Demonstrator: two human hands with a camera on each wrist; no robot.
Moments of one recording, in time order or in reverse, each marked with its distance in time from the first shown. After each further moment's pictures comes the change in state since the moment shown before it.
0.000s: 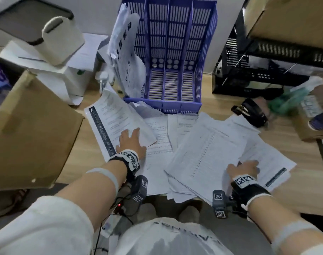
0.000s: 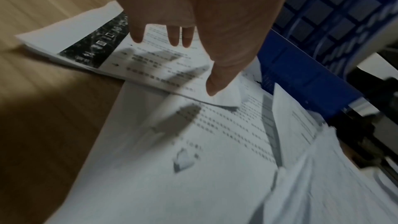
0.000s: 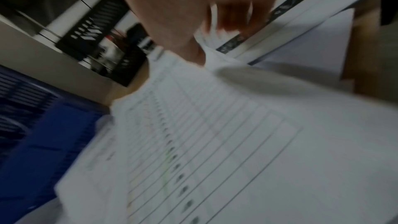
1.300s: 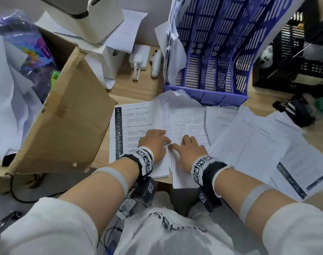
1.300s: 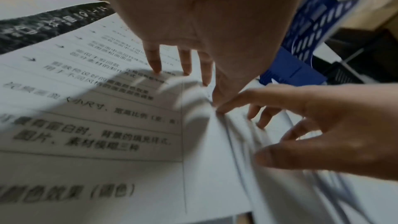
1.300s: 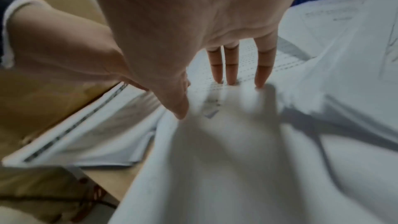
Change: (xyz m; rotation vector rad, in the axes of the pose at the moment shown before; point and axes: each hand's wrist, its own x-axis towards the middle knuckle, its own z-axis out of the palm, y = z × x) left_hand -0.007 -0.071 -0.021 0.085 -0.180 0.368; right_hand -0.156 -0.122 0.148 -0.895 -0.481 -1.100
